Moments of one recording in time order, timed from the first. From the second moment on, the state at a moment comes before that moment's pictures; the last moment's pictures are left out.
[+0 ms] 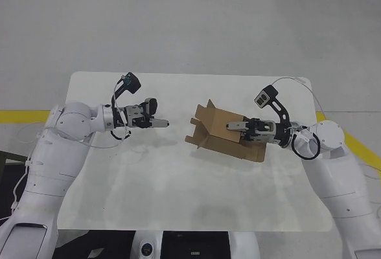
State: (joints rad) left arm 0.84 -1.05 -1.23 -1.32 0.15 -0.74 -1.03; right arm -0.97 -1.08 1.24 -1.45 0.63 -0.05 1.24
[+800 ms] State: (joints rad) left arm 0.82 -1.06 -1.06 -1.31 -0.06 -0.61 -1.15; right arm -1.00 -1.08 1.25 -1.48 0.68 -0.08 1.27
